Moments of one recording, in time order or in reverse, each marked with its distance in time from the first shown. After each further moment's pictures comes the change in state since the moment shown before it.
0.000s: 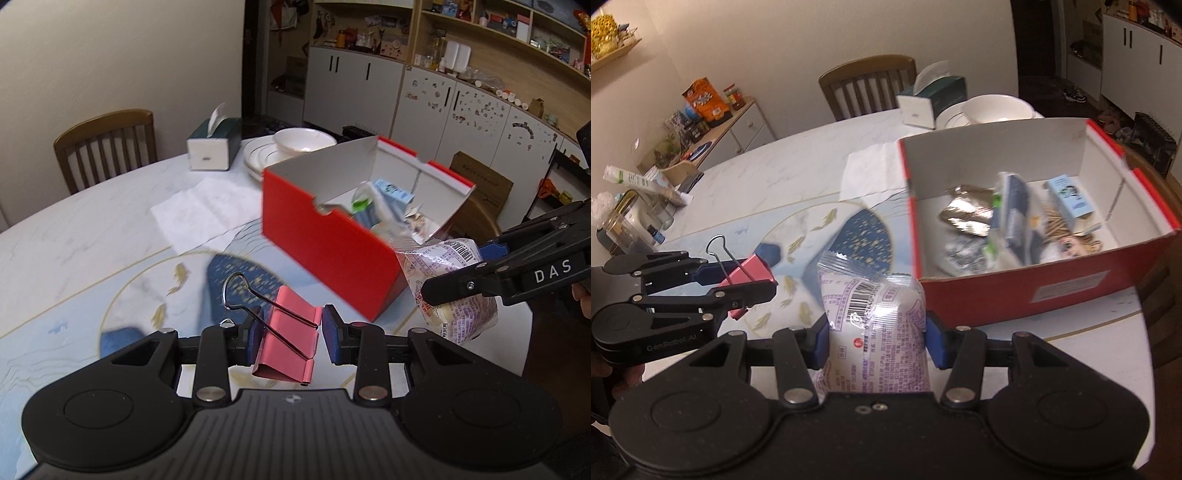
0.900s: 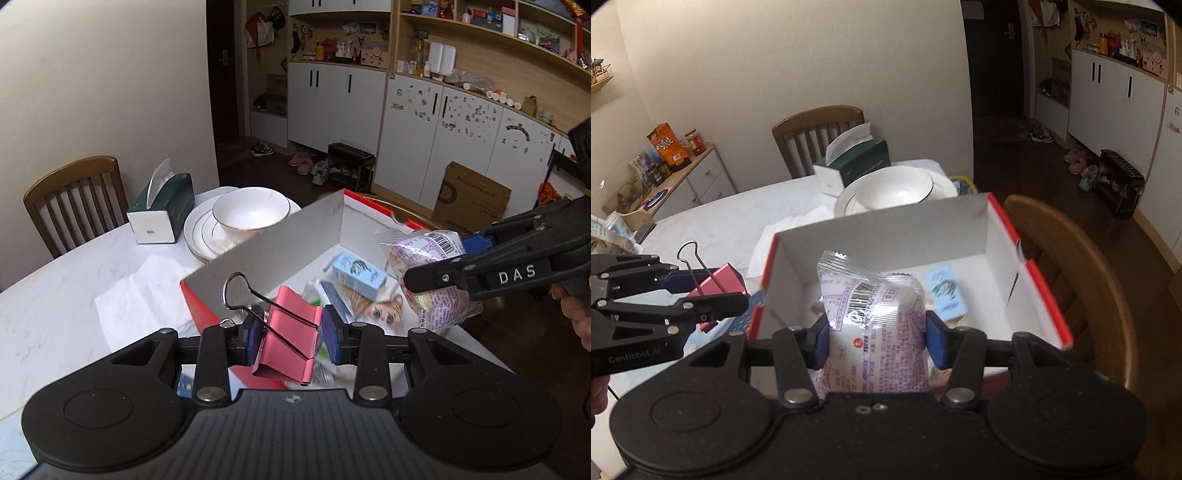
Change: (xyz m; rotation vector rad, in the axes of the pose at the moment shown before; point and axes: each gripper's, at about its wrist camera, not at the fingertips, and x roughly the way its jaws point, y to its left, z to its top) left arm 0.078 -0.075 0.114 0.066 -0.041 0.013; right arm -0.013 -0.121 0.070 -0.025 -0.139 -0.093
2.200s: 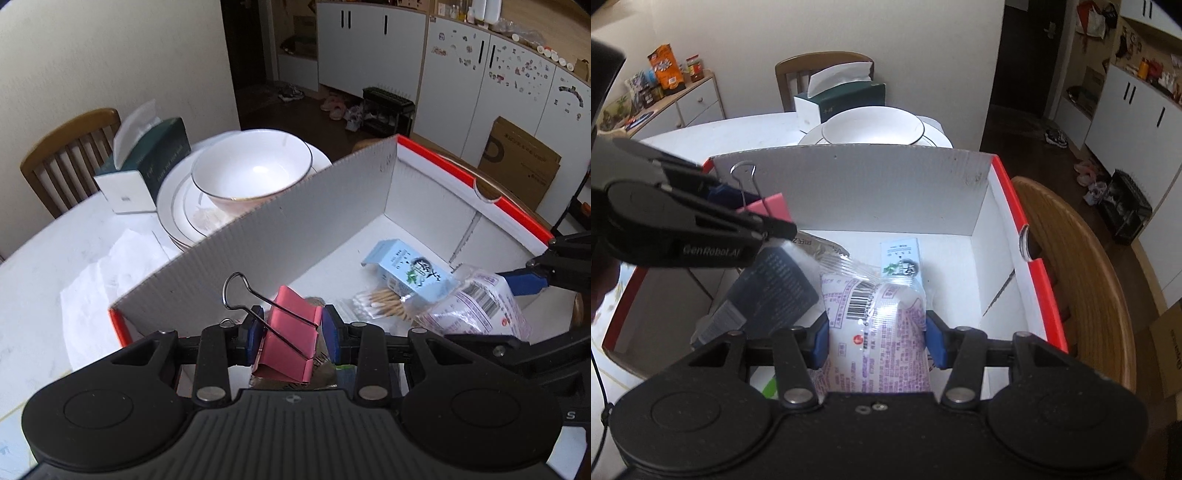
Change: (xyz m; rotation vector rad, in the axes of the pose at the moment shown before) left arm 0.145 -0.009 0.024 -0.021 0.203 0.097; right arm 0.084 -0.035 -0.011 -0.197 0.131 -0.042
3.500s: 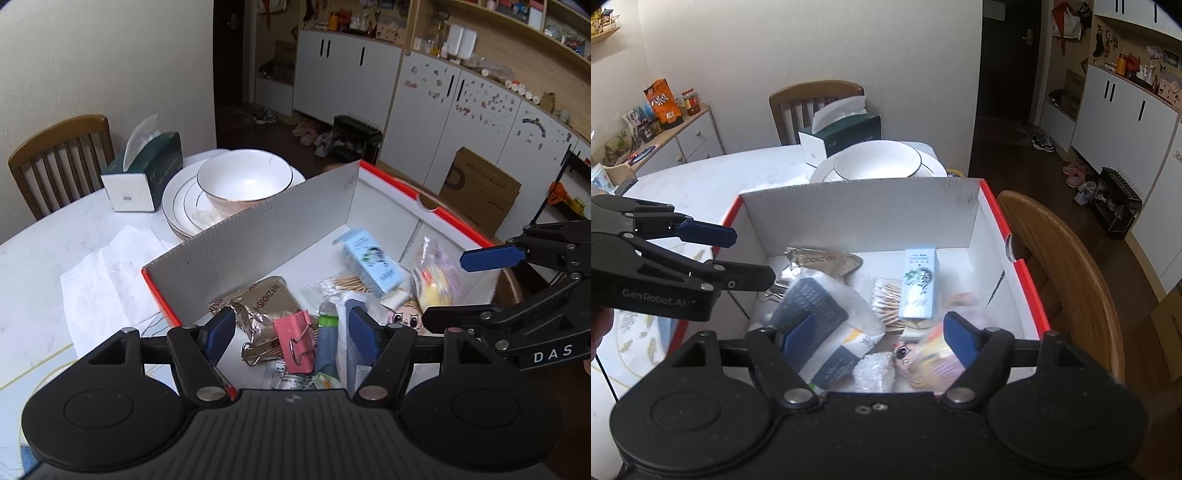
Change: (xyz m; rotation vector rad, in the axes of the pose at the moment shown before) left arm -0.070 0.022 -0.035 -0.033 -0.107 -0.130; right arm -0.048 0.018 -0.001 0.073 -0.078 -0.006
